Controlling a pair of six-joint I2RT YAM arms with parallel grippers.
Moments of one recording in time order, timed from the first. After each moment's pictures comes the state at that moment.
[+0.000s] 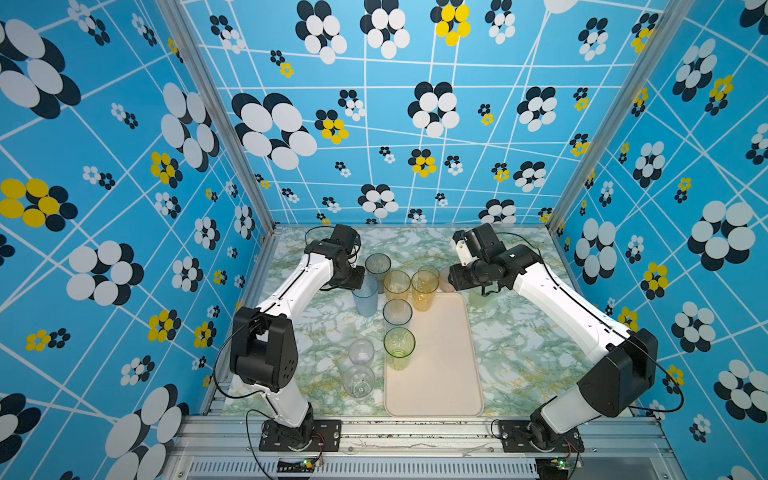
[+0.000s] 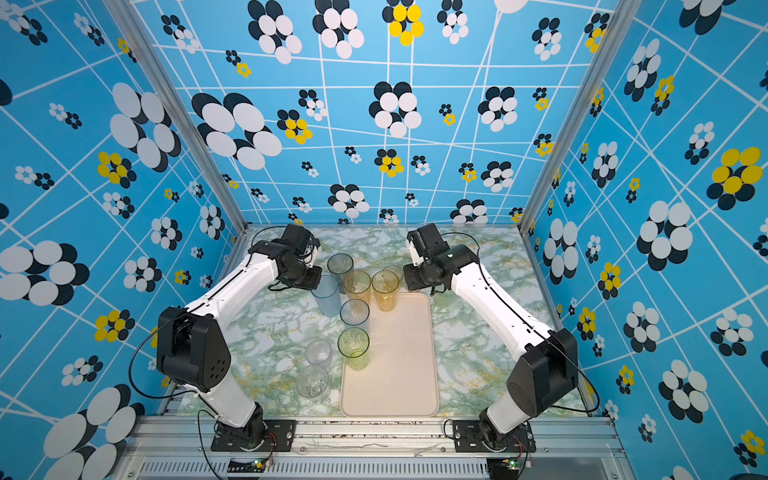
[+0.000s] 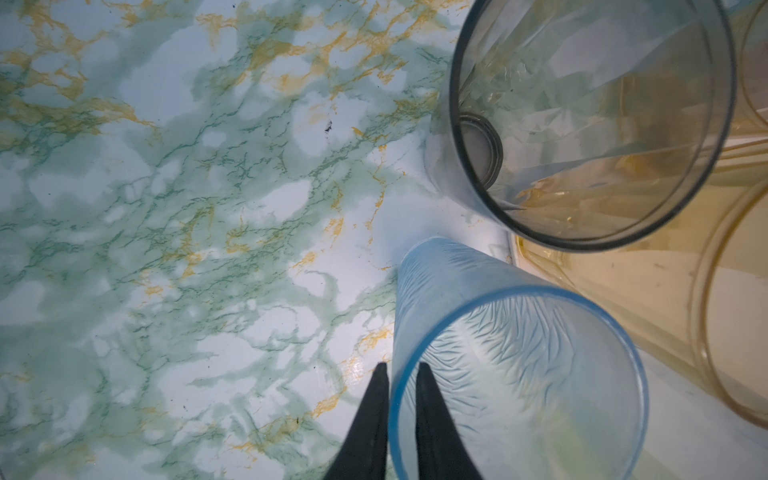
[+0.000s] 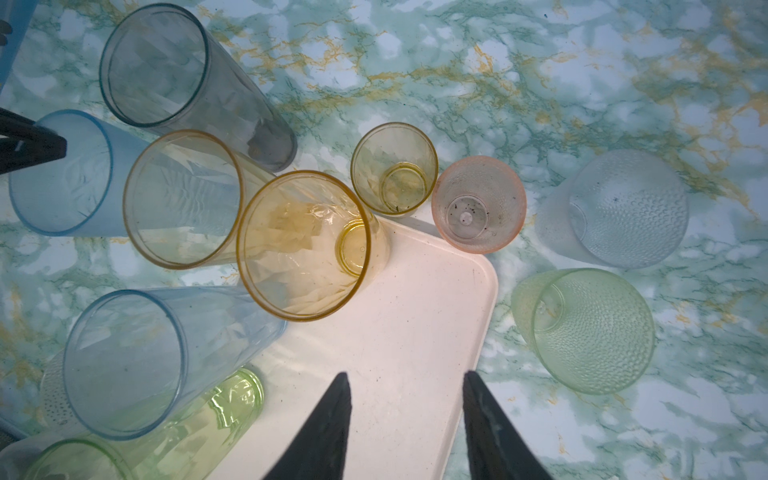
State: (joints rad) left arm -0.28 1.72 1.46 -0.94 0.05 -0.06; right arm 0.52 1.58 1.50 -0.91 0.02 0.17
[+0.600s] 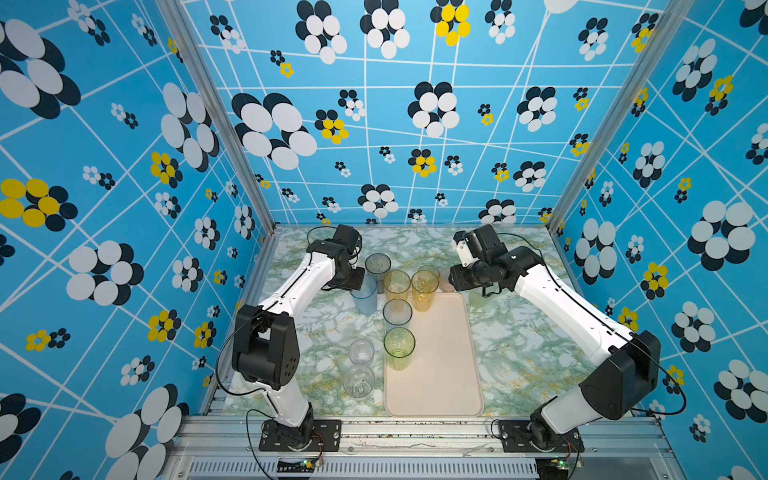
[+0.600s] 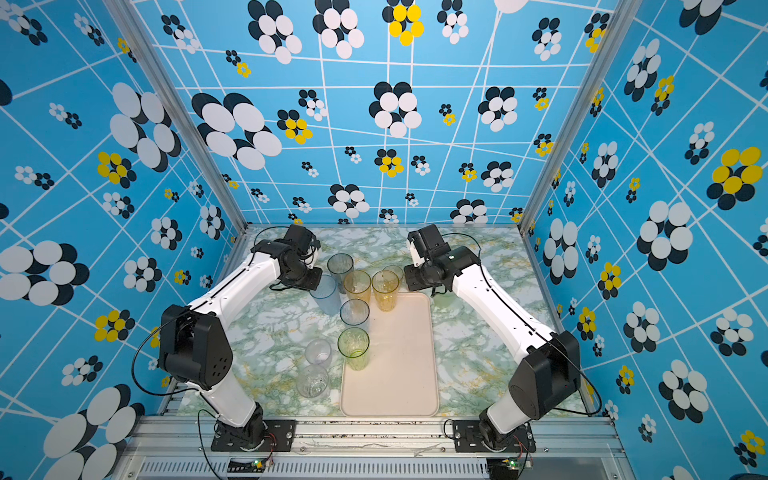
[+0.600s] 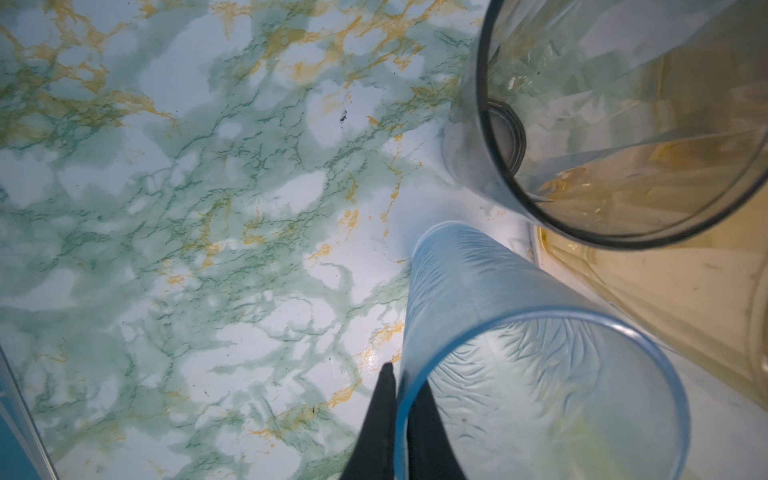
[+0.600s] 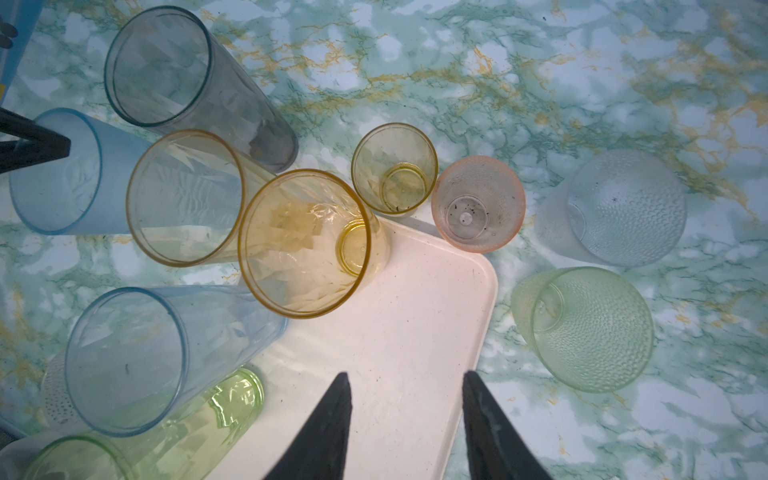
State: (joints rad) left arm -0.28 1.72 1.47 -0.97 0.00 -0.04; right arm 0.52 1.56 1.48 -0.90 0.02 0.17
